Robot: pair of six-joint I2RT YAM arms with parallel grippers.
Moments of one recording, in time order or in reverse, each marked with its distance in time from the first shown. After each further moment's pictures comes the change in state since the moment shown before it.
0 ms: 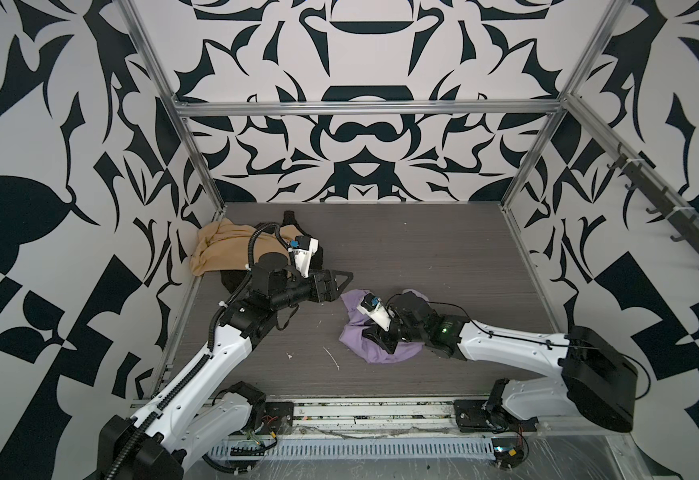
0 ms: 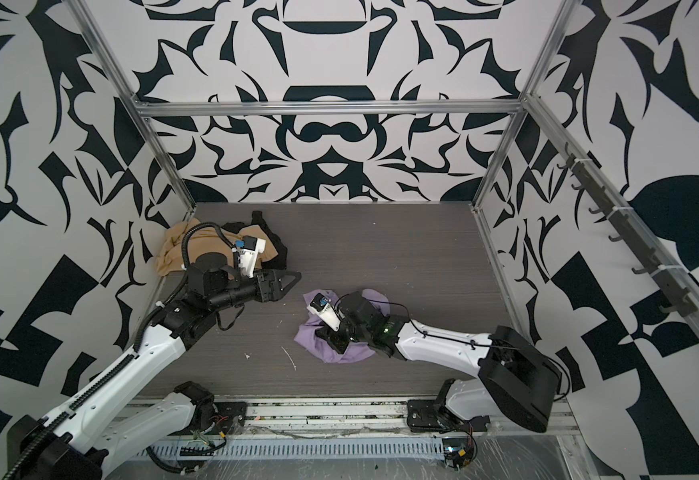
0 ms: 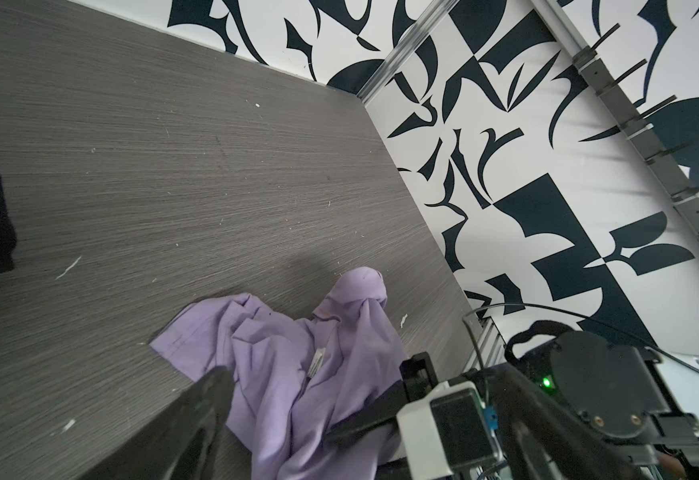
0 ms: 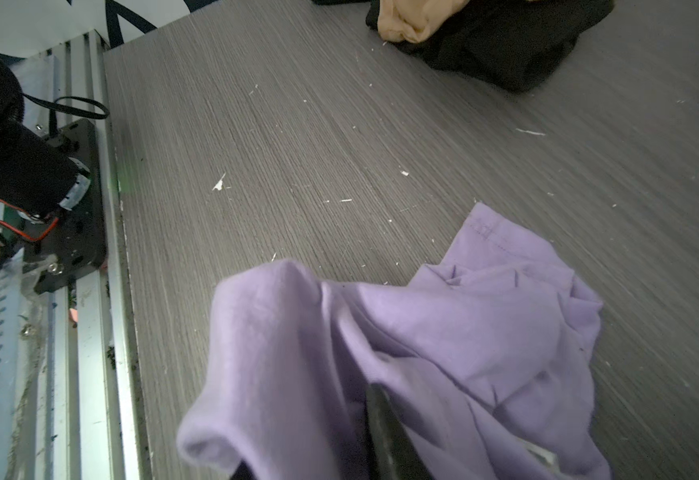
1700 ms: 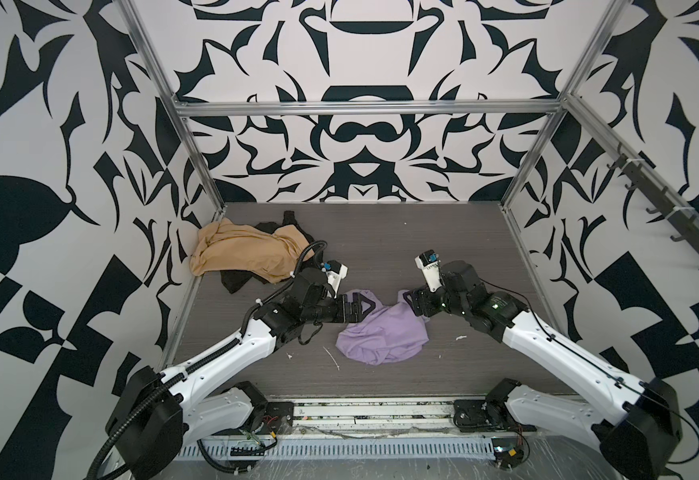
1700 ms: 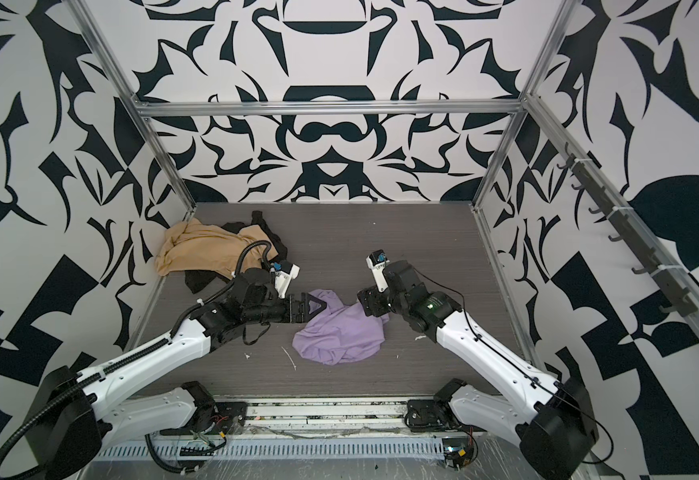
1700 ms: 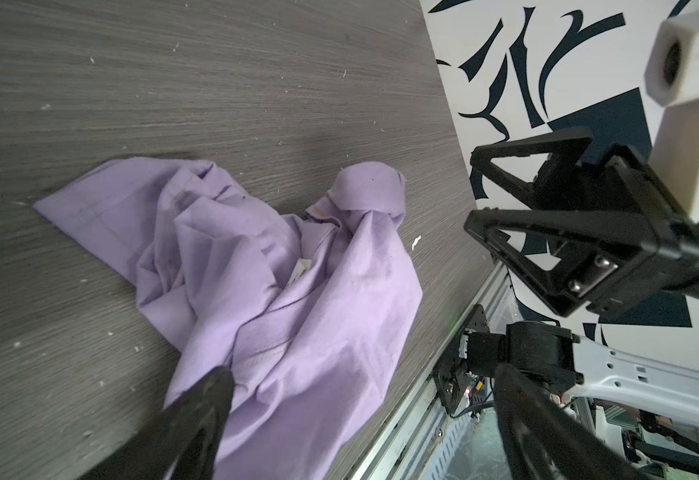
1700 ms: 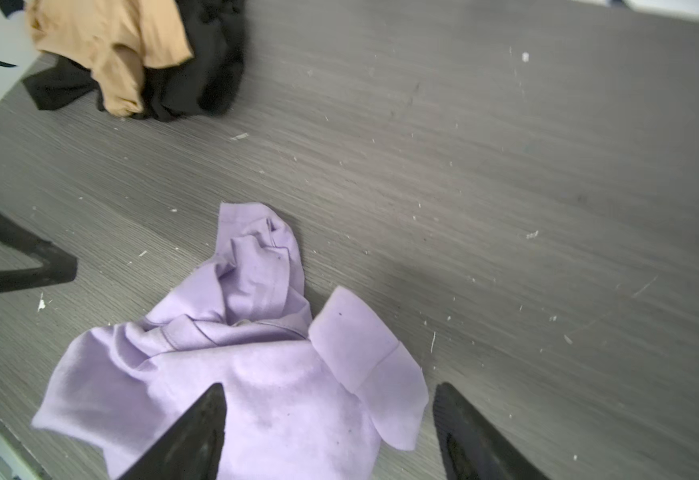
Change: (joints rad) left arm -0.248 0.166 -0.068 -0.001 -0.108 -0.152; right arm -0.358 -0.274 0.183 -0.567 0.197 0.191
